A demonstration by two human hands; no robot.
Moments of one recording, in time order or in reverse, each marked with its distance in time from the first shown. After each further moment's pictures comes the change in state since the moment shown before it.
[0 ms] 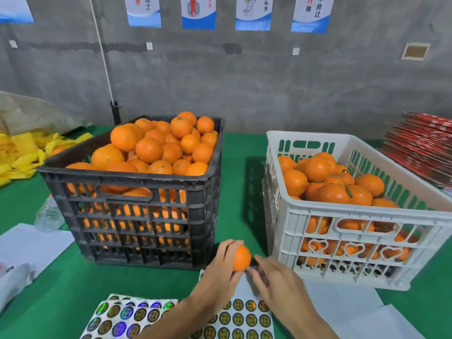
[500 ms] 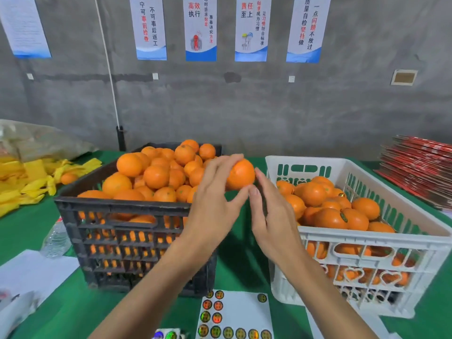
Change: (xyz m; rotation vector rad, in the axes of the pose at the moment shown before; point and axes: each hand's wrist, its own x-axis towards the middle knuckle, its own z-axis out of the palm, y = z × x) left_hand 0.069 0.131 -0.152 -0.061 0.648 0.443; right_hand 0.088 -0.081 -0.134 0.457 0.582 -0.235
